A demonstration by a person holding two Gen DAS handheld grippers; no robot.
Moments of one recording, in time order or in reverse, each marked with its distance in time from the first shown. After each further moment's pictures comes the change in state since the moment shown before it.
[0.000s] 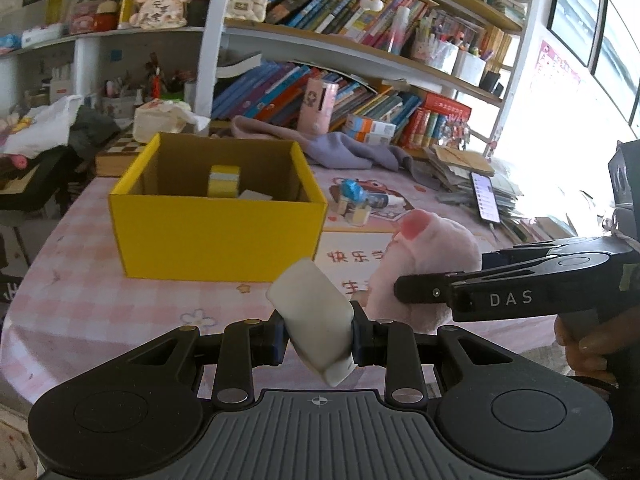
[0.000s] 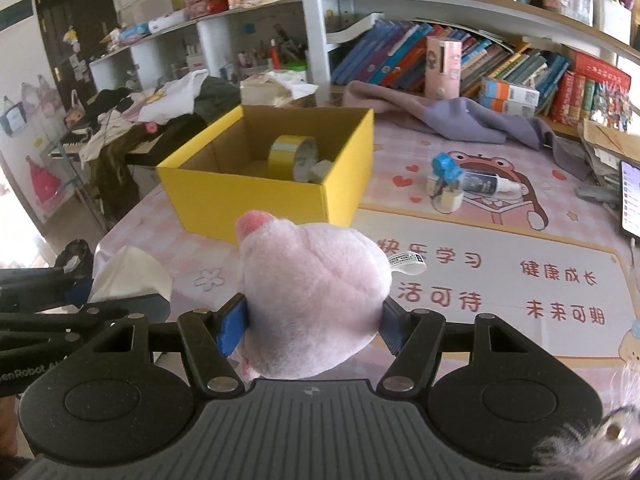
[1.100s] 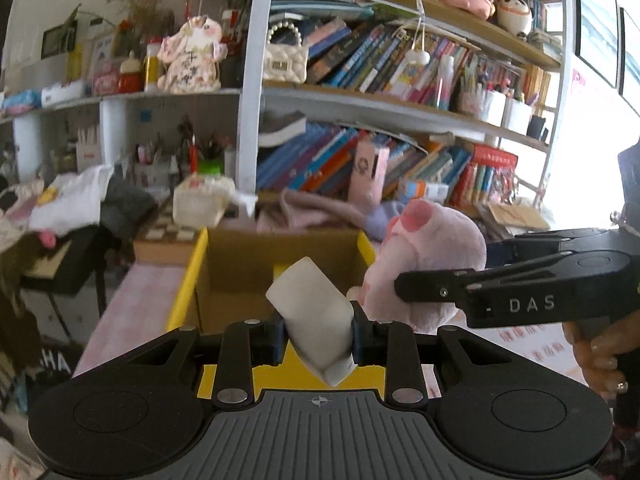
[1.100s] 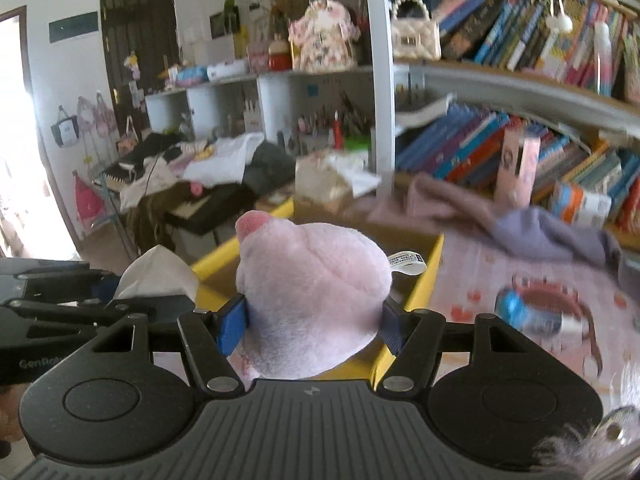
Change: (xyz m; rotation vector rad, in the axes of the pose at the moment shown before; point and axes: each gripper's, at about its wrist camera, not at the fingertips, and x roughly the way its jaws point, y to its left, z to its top) left arm 0.039 0.049 0.096 0.054 -0.150 0.117; right arm 0.054 0.012 0.111 -0.140 -0.192 0.144
